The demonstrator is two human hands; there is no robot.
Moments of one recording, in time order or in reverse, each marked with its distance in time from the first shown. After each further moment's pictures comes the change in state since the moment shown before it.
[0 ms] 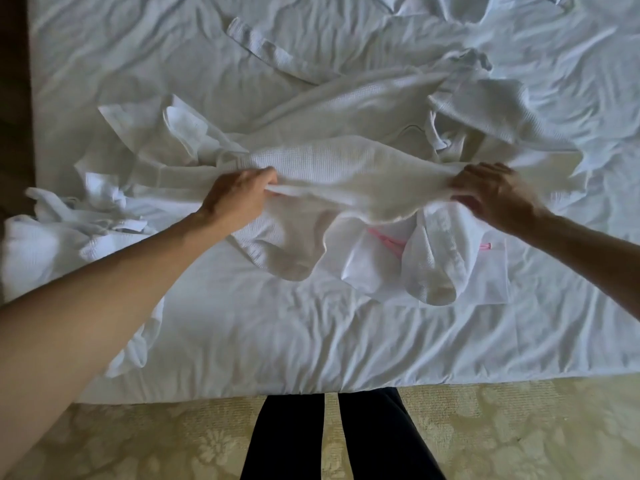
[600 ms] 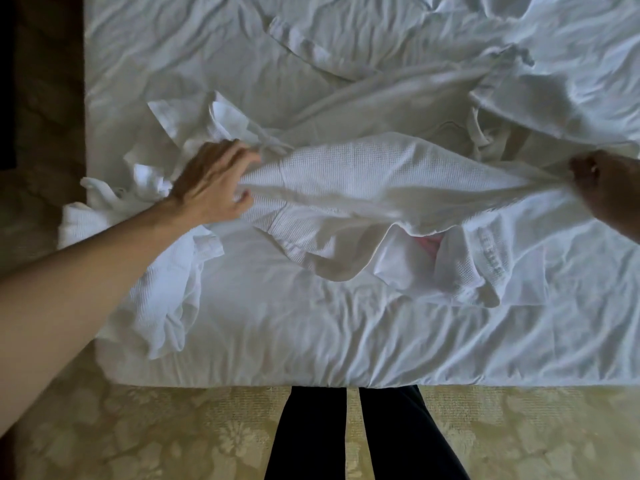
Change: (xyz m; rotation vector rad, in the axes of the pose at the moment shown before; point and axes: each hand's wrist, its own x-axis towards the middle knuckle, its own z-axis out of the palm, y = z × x) left_hand -0.044 -0.074 -0.053 0.246 -0.003 0.110; right_hand -0.058 0.076 0.008 -0.030 0.116 0.758
